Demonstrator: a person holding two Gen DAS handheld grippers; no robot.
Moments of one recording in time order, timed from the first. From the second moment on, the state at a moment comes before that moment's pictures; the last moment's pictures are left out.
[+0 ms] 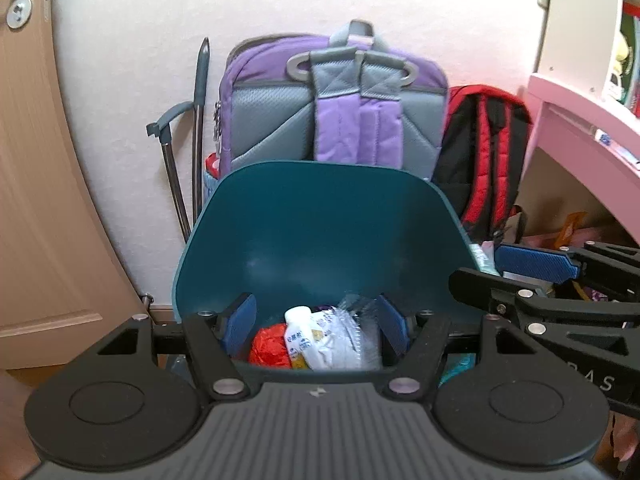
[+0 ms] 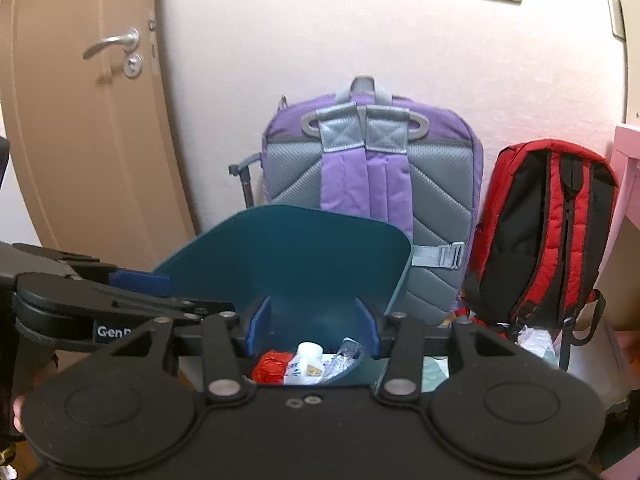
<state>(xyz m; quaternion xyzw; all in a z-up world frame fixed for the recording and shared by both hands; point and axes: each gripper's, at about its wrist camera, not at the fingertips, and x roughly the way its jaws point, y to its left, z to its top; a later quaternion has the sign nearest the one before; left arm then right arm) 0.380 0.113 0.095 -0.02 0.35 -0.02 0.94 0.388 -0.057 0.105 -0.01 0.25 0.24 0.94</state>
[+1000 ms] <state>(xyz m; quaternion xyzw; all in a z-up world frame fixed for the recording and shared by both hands) 0.205 0.090 0.115 -0.10 0.32 -0.06 0.94 0.233 -0.120 0.120 0.02 0.24 0.30 0.92</state>
